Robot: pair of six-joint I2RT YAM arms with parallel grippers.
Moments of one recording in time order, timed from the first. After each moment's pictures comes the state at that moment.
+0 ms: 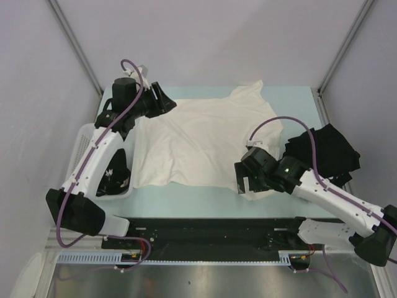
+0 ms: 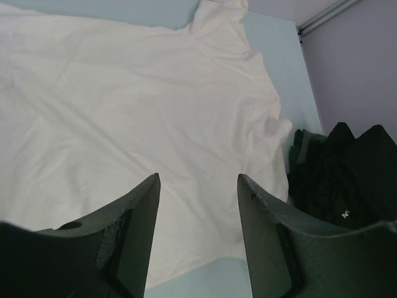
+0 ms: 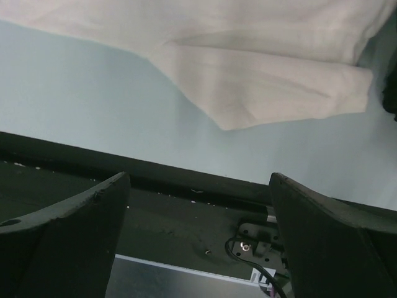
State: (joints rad) left arm -0.24 1.41 1.44 -0.44 0.28 -0.50; right arm 0.85 1.07 1.03 -1.04 0.25 0.65
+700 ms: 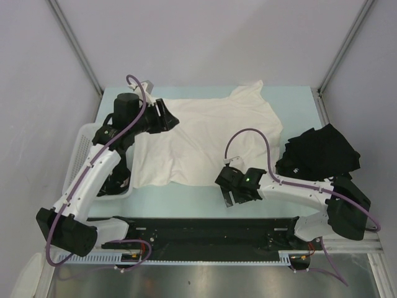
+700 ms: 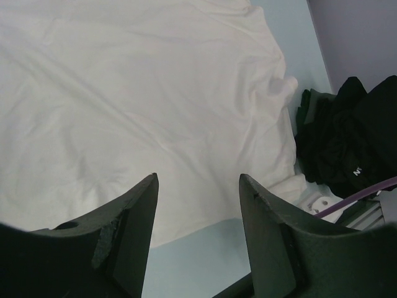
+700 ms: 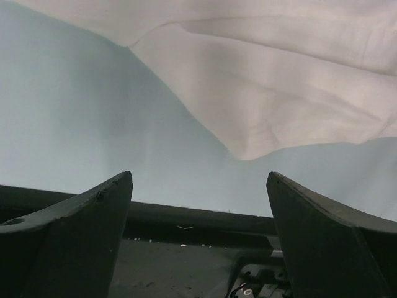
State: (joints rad) left arm -0.33 1.22 1.27 -0.51 0.24 -0.46; right arm 1.07 1.37 0.89 -0.84 0.40 0.72
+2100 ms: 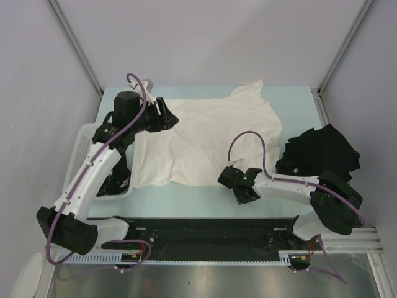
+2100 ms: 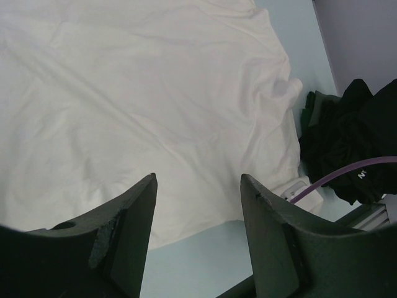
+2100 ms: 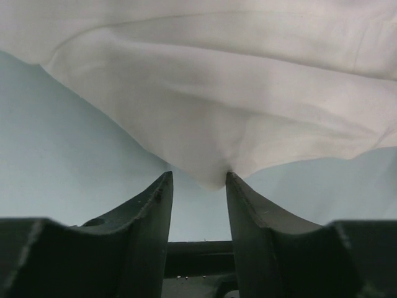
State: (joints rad) left arm -0.33 1.24 1.30 -0.53 0.22 -0.44; right arm 0.99 1.47 0.80 -0.75 0.41 0.67
